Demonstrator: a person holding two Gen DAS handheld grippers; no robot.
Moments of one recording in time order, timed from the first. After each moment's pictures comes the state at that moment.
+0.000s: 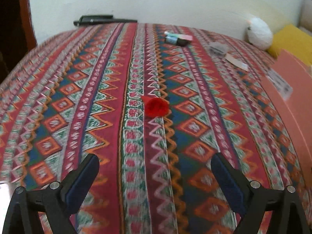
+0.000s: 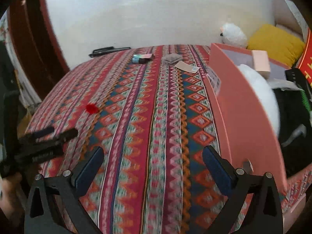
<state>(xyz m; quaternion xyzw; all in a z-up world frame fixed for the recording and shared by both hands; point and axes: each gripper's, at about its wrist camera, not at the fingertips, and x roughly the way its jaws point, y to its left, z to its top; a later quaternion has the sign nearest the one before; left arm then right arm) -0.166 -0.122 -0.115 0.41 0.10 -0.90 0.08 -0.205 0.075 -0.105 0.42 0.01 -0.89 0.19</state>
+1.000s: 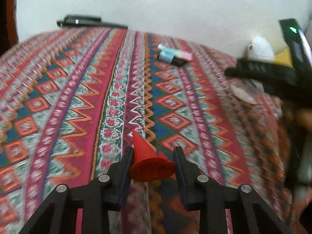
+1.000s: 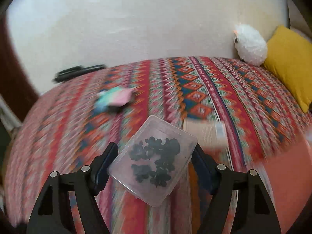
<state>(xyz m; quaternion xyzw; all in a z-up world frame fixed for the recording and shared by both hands) -0.241 -0.125 -0.113 0.38 0.14 -0.91 0.04 -0.416 -0.003 -0.108 0.41 0.00 -0.90 0.16</state>
